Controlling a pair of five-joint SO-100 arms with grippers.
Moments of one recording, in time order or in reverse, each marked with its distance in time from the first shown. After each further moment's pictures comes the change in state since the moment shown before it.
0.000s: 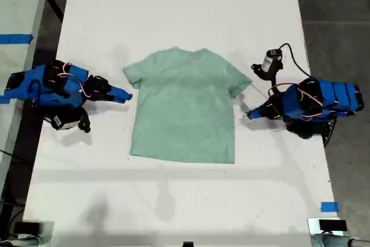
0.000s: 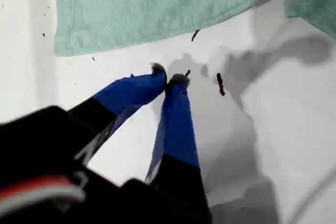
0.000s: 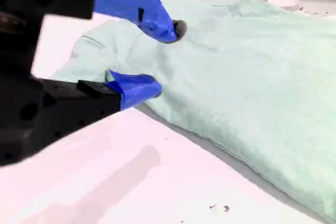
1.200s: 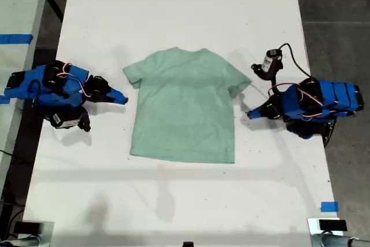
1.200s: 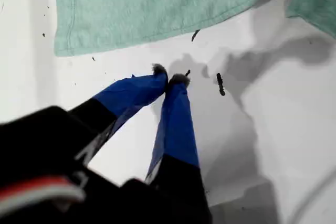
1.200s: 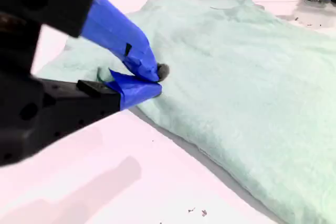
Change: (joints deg) arm 0 1.6 0.0 -1.2 -1.9 -5.3; arm 1 0.0 0.0 0.0 0.0 0.4
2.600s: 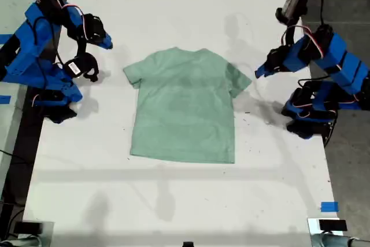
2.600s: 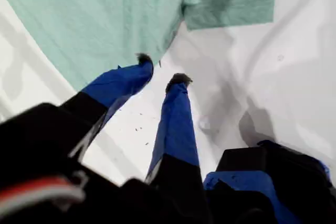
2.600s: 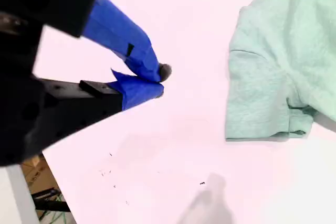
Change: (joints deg) arm 0 -42.1 -76.9 -79.1 35.2 41.0; arm 1 30.9 -58.6 -66.8 22.1 2.5
